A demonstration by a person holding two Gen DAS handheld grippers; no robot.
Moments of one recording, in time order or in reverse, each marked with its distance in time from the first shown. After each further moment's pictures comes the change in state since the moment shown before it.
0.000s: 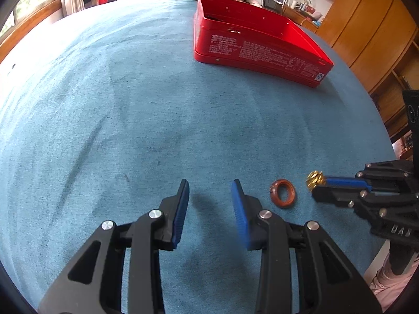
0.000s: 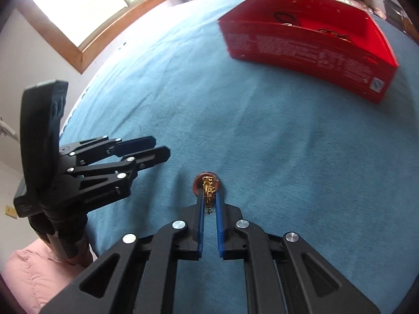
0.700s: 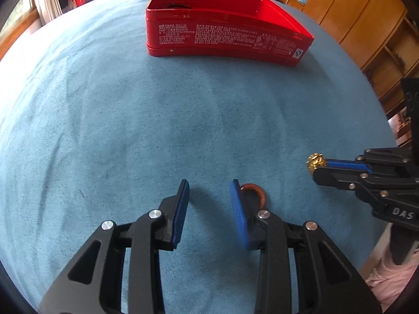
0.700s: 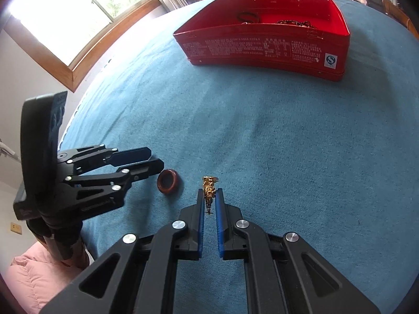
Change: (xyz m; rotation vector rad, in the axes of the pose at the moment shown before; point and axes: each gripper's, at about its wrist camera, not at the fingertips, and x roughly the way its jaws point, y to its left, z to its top) left arm 0.024 -0.053 0.019 0.094 0.088 -0.015; right arm -0.018 -0.040 -0.011 0.076 -0.026 0.011
